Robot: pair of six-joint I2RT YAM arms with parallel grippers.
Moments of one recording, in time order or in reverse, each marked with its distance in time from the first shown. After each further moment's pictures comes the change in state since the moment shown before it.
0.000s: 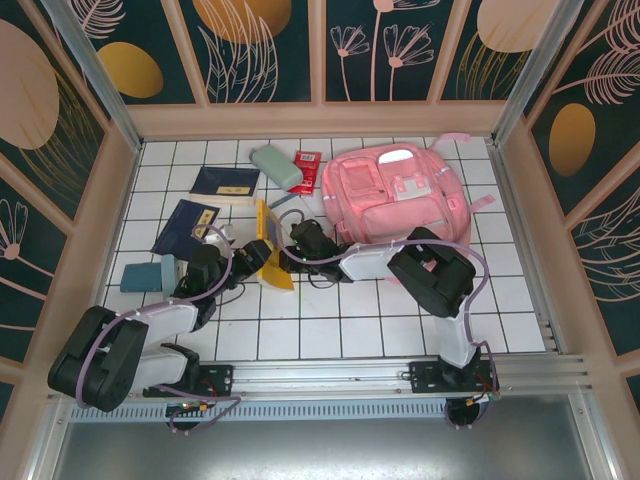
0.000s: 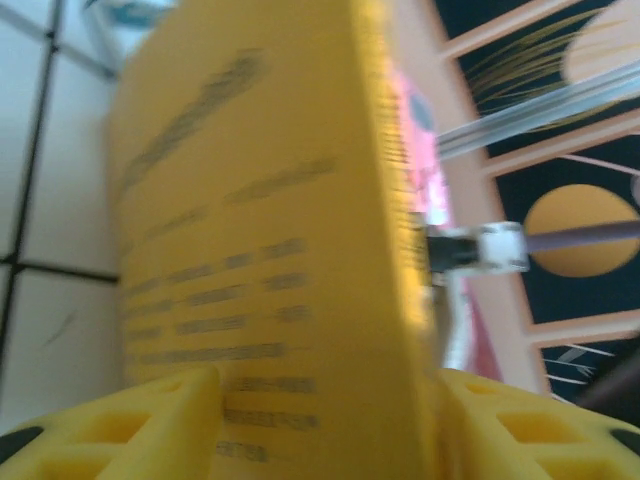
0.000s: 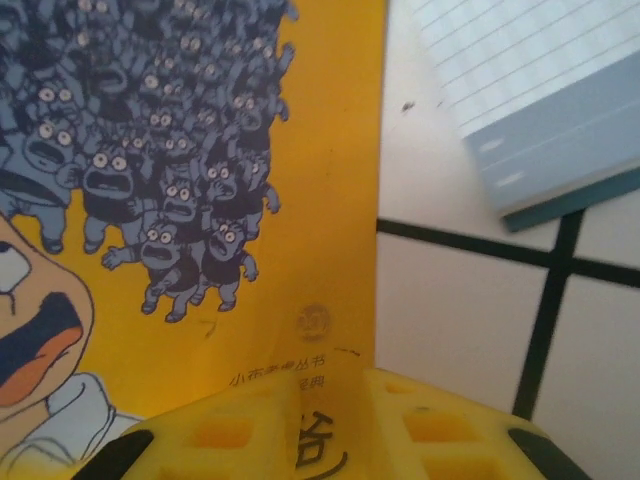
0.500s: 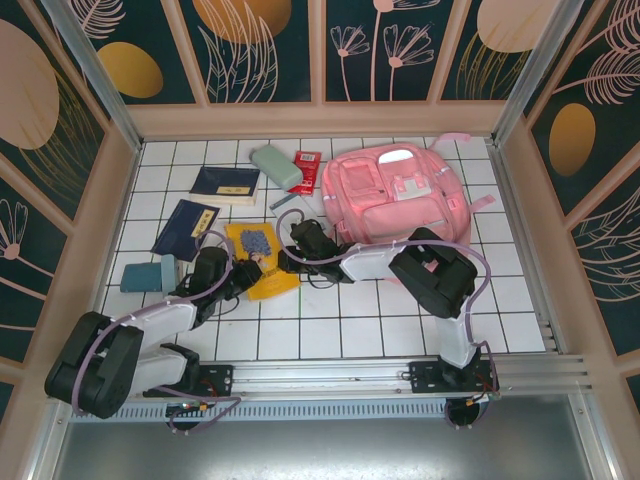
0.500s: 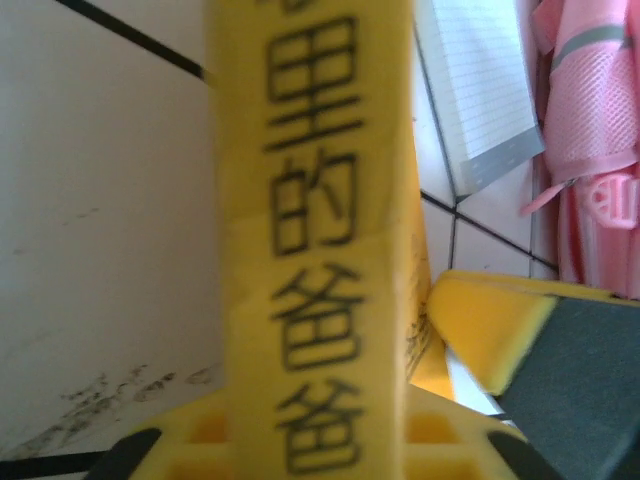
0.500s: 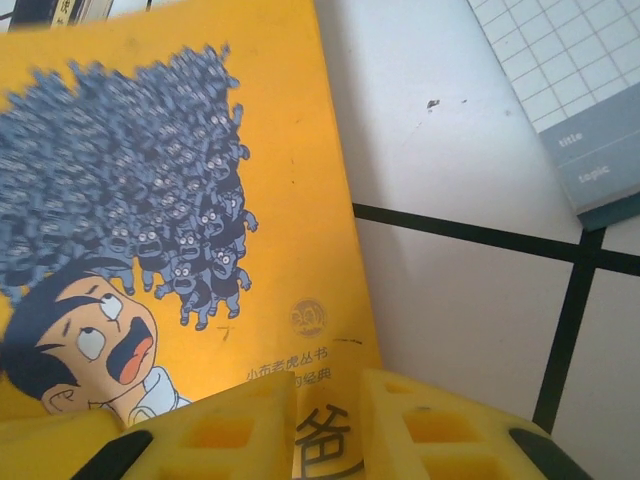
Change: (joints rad) left arm -0.002 -0.042 0.036 -0.397 -0.098 0.109; right arm 0.001 -0.010 -0.007 0.011 -0.012 0.007
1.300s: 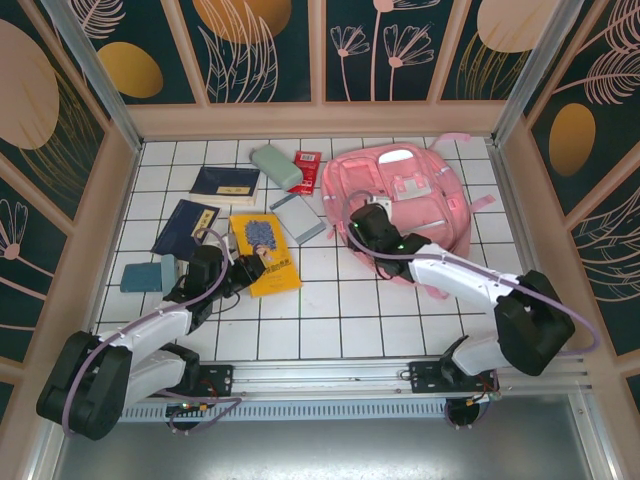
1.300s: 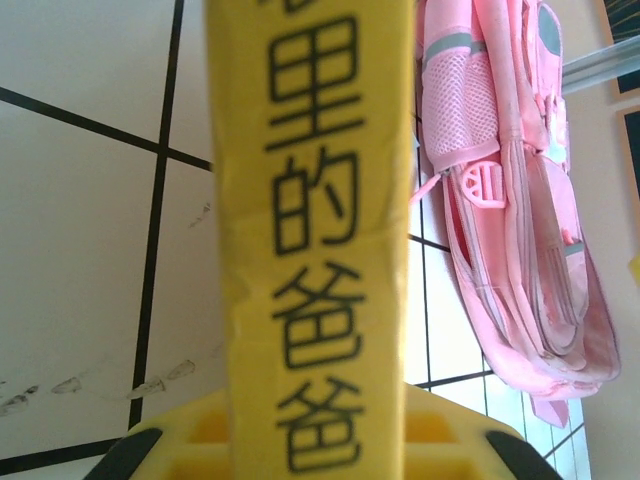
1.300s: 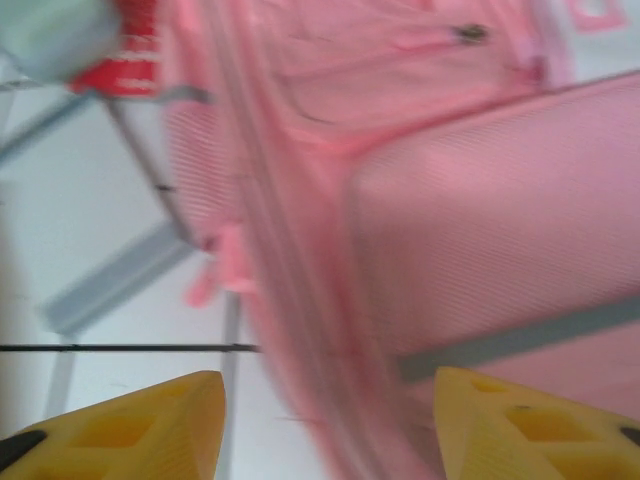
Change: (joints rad) left arm -0.004 -0.110 -0.004 0.029 0.097 0.003; right arm -0.205 -0.587 -0.225 -0.469 0.495 -0.235
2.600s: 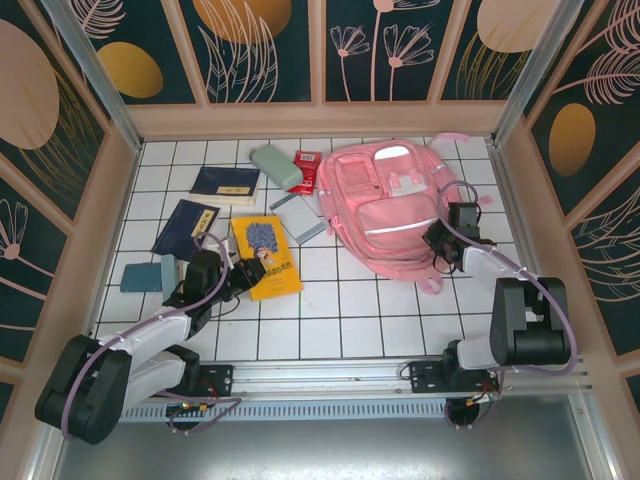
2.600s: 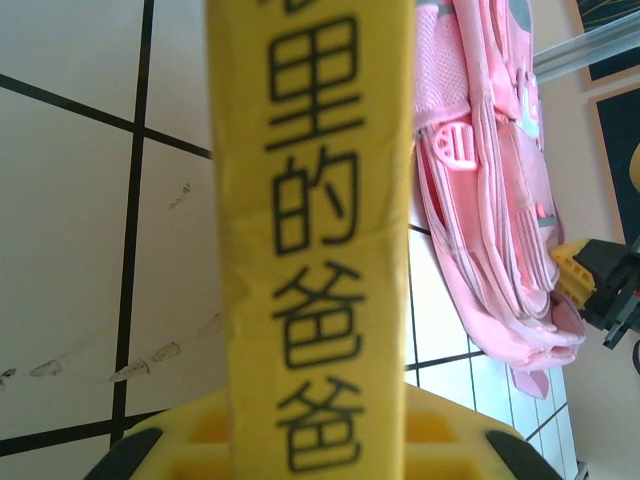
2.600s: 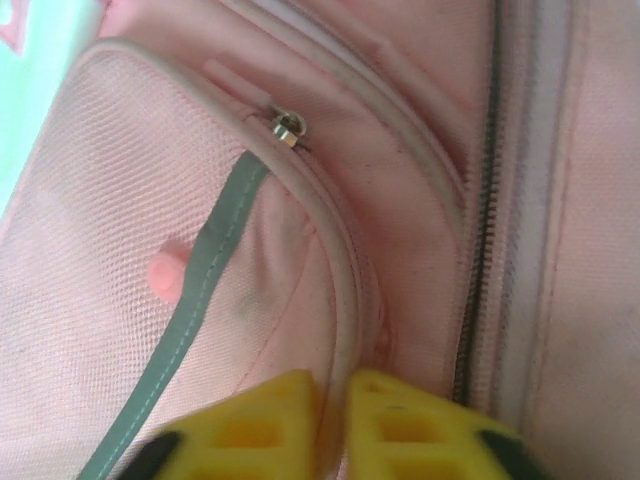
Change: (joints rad) left arm -0.004 -0.023 -0.048 0.059 0.026 0.000; right arm -0.702 0.015 -0.200 0.198 -0.496 0.245
